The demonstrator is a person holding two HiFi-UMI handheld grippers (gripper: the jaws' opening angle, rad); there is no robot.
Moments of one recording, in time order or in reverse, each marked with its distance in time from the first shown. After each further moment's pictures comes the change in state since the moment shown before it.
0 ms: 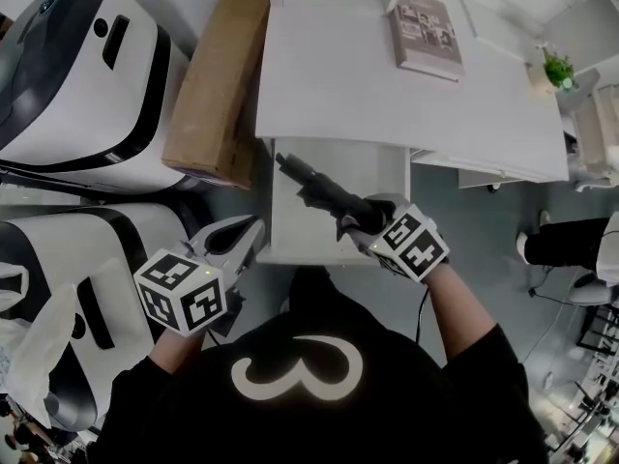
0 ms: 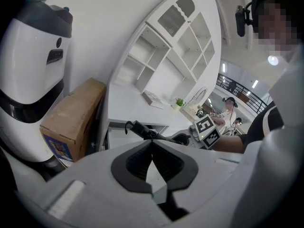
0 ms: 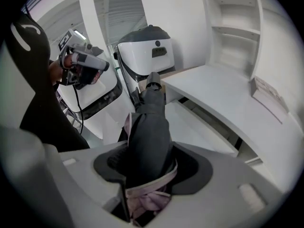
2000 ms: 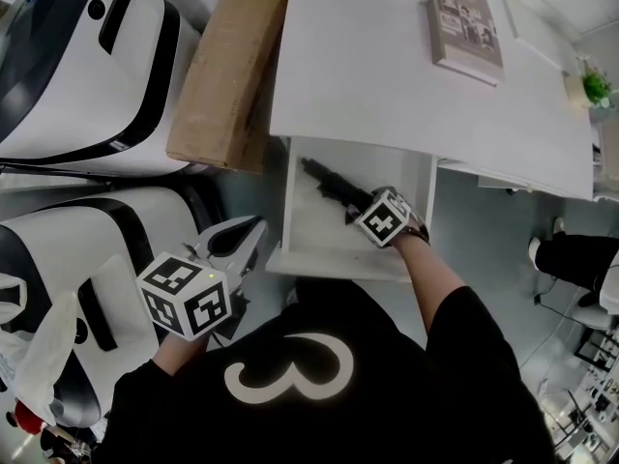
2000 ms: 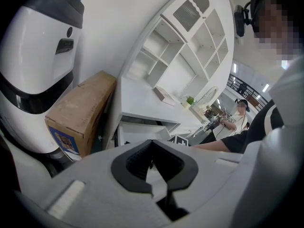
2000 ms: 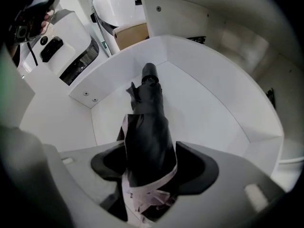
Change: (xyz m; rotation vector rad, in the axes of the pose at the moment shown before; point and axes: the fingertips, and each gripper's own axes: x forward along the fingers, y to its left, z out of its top) left arm 0.023 0.049 -0.012 -0.079 0.048 0.080; right arm 0.168 -0.070 -0.091 0.015 0.330 -0.031
